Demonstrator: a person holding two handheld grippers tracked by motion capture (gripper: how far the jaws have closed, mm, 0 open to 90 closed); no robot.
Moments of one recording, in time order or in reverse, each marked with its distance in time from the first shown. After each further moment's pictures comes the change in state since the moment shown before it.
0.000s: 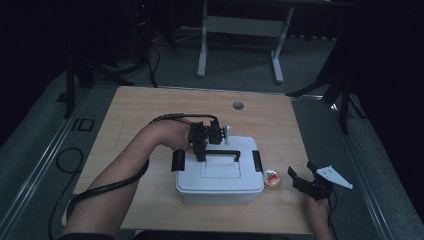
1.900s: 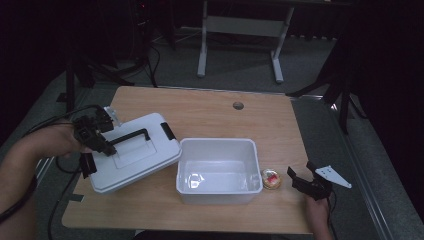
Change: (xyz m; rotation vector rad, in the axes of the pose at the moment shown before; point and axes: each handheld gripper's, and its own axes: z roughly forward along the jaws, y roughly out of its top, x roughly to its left) left arm 0.001 -0.257 -0.029 -0.124 0.053 -0.516; right arm 0.002 0.000 0.001 0.016 -0.009 -0.008
